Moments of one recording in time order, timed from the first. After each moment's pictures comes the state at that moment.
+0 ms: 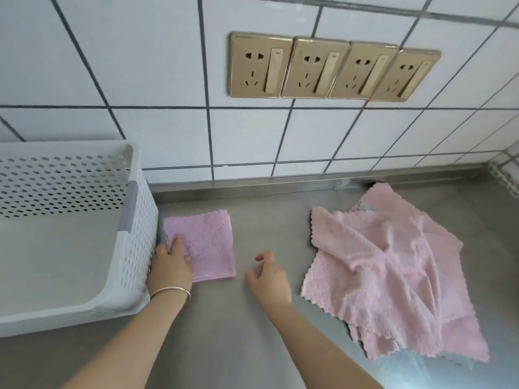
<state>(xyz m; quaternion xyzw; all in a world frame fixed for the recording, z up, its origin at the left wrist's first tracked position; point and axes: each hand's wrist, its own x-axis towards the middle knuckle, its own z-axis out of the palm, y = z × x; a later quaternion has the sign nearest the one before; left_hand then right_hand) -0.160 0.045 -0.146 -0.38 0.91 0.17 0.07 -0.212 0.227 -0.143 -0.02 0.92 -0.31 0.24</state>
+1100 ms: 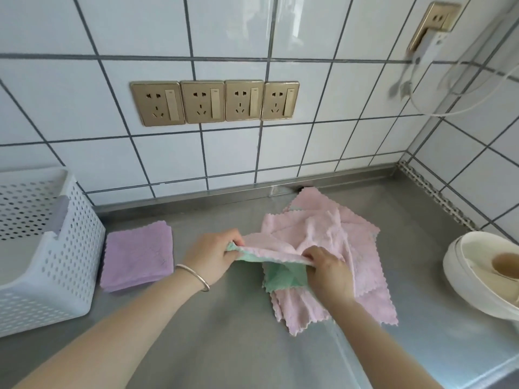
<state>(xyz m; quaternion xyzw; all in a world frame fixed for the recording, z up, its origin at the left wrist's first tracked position) -0.192 0.250 -0.003 0.00 0.96 0.30 -0.02 -0.228 0.486 -0.049 -0.11 0.98 -0.17 -0.08</state>
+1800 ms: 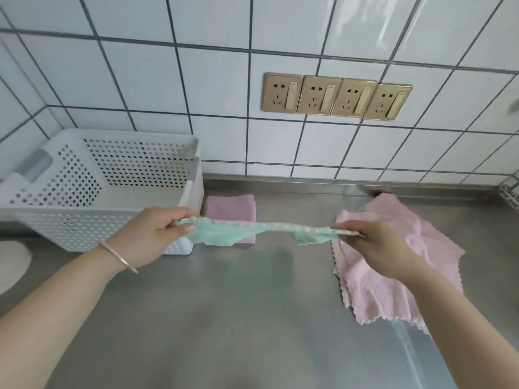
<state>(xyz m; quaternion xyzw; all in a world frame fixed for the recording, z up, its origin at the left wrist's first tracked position) -0.009 0.078 0.075 -0.10 0.91 0.39 -0.04 -0.172 0.394 0.079 -0.30 0.87 -0.34 0.17</state>
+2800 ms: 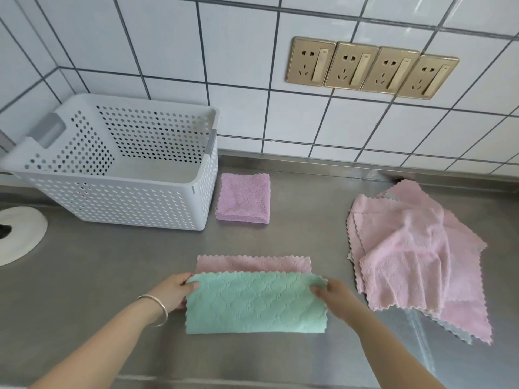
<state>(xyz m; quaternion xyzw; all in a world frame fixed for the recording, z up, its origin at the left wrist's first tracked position) 0.054 0.084 -0.118 -0.40 0.69 0.59 0.16 -0.123 0.382 -0.104 -0.07 0.85 -0.35 0.39</state>
